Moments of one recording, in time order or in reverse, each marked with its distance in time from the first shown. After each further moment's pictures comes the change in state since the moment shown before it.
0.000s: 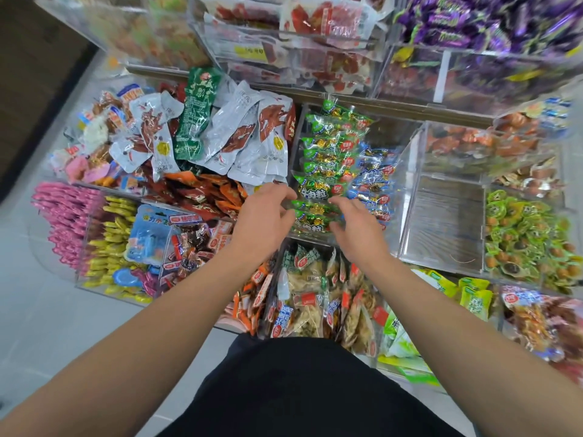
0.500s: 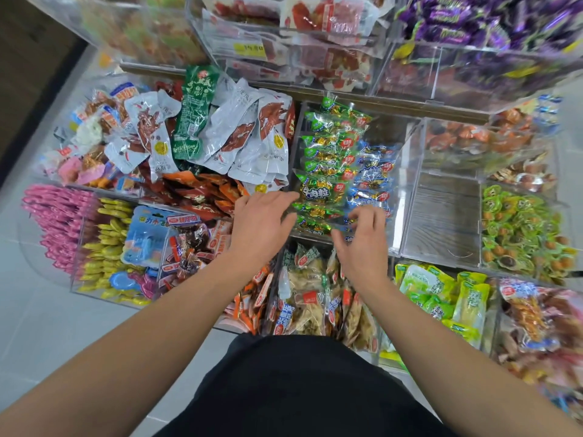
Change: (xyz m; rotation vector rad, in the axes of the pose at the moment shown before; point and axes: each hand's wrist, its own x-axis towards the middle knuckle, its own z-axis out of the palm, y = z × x) left_hand -0.008 -0.019 0.011 0.209 0.050 0.150; right_hand -0.038 -0.010 0.018 0.094 0.371 0.020
